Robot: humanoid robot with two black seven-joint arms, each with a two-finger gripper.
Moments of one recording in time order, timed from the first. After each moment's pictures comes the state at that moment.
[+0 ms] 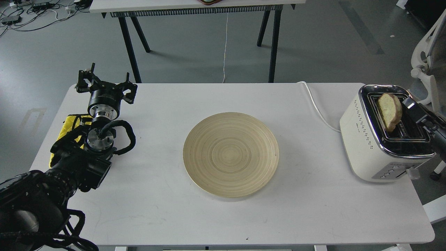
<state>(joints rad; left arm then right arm) -0.82 0.07 -0.58 -0.23 -0.67 -0.49 -0.39 0.54 -1.11 0.26 1.31 -0.93 -0.49 0.37</state>
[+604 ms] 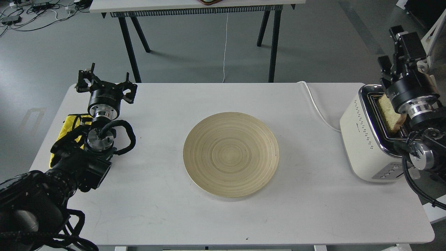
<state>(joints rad) -0.82 0.07 -0.58 -0.23 -0.67 -0.49 -0.39 0.55 -0.73 0.68 1.39 -0.48 -0.35 0.44</state>
